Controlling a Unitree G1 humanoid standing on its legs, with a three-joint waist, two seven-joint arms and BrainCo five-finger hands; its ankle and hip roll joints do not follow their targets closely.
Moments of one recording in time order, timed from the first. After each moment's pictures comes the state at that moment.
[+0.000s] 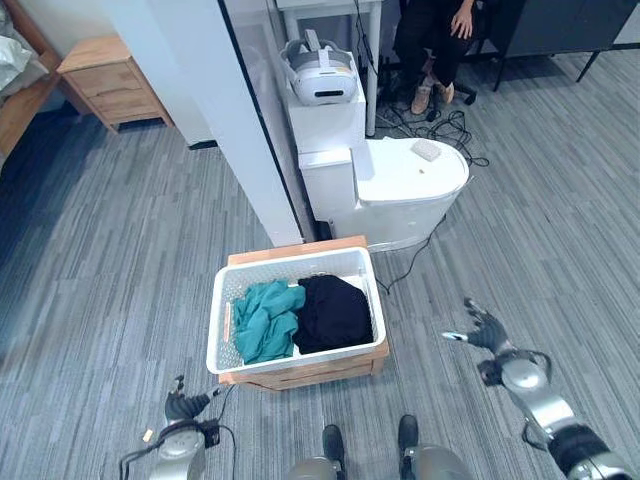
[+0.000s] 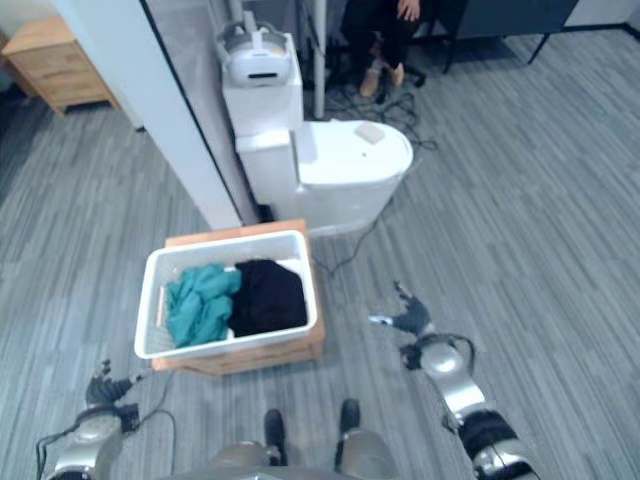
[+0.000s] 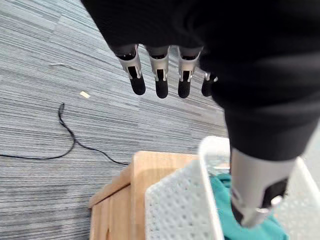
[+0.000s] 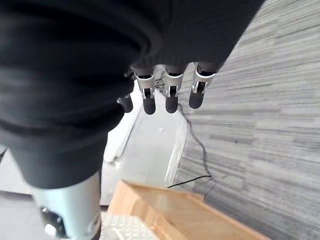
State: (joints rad) left arm -0.01 0.39 0.01 0.83 -0.27 -0.09 0.22; right arm -0.20 -0.45 0.34 0.51 0.09 -0.04 -0.12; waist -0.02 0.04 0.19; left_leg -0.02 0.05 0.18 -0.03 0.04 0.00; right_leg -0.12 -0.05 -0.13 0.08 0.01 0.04
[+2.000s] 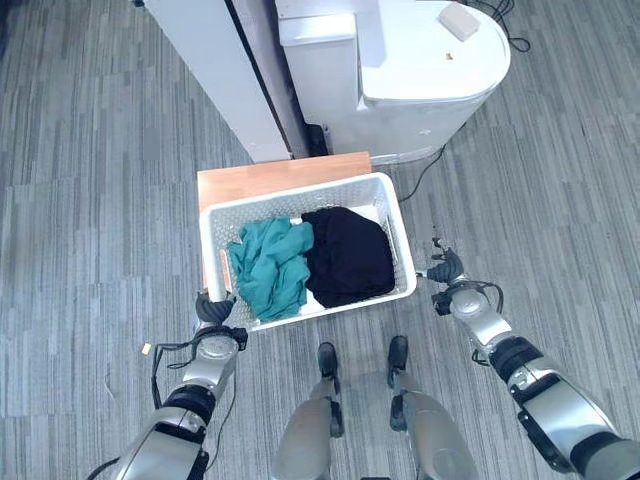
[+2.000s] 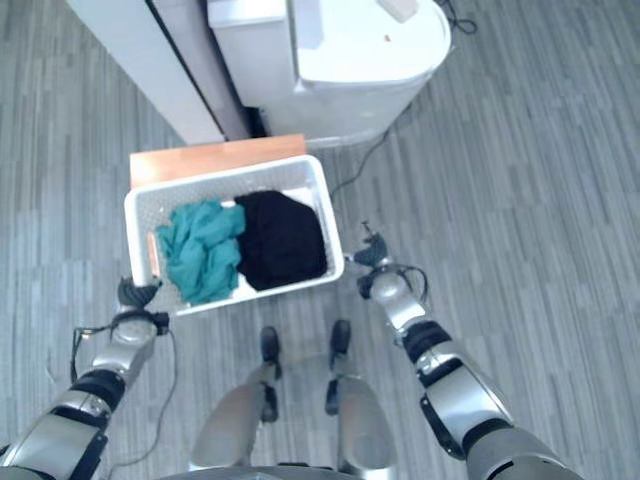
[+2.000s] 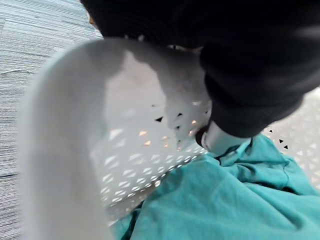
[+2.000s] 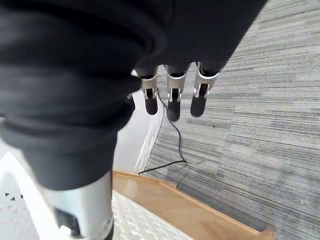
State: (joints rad) left arm -0.39 0.45 -0.22 0.90 -0.26 -0.09 0.40; right arm -0.64 -0.32 0.43 0.80 0.15 0.02 -0.31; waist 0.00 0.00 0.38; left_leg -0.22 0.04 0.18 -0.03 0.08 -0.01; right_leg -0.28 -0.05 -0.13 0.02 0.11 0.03
